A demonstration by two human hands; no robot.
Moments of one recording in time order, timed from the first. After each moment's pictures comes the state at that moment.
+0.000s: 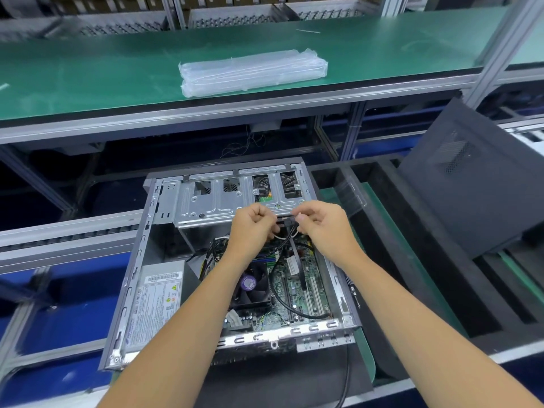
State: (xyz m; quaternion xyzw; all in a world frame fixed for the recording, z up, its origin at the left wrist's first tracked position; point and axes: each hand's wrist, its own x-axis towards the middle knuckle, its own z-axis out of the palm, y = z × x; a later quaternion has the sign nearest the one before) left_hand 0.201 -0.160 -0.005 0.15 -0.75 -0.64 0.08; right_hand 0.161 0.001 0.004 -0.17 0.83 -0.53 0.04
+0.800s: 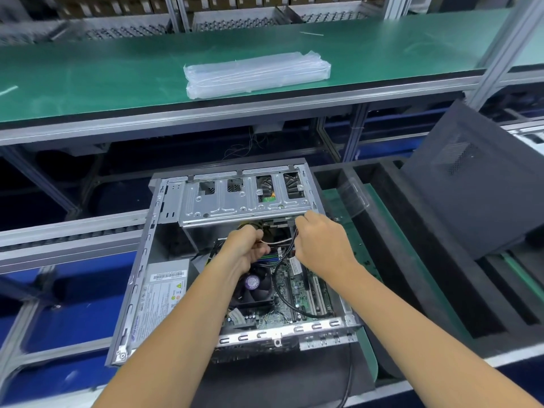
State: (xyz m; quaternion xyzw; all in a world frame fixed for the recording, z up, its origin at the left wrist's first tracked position) left_hand 0.196 -0.173 -0.024 0.41 -0.57 -0.71 -0.06; right_hand 0.191 -0.014 0.015 -0.33 0.93 -0.14 -0.11
